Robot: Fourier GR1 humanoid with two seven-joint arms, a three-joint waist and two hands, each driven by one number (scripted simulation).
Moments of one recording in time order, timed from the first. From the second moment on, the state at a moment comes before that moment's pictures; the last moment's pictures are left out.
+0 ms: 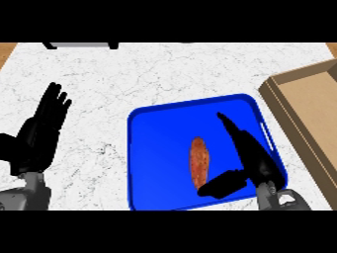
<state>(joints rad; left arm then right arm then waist) -0.11 0.16 0.04 -1.67 0.15 0.14 0.22 -0.17 -0.14 0.37 -1.79 0.37 0.11 0.87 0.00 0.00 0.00</state>
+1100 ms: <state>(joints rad) -0.11 0.12 0.07 -1.68 0.11 0.11 0.23 -0.12 -0.03 0.35 -1.64 0.53 0.14 0.73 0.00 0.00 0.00</state>
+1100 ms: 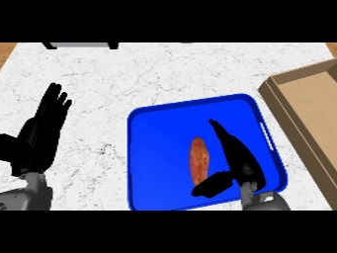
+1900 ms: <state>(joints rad) -0.09 0.10 0.08 -1.69 0.11 0.08 0.23 -0.16 0.00 0.36 -1.50 0.55 0.09 0.67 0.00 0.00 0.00</state>
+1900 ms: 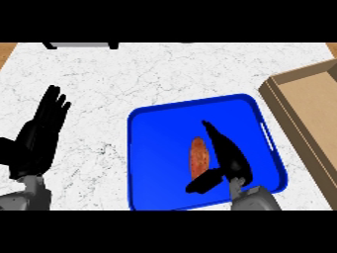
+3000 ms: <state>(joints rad) -0.11 0.10 0.09 -1.67 0.11 0.08 0.24 -0.19 -0.08 0.72 -1.59 0.96 0.13 0.61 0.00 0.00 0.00</state>
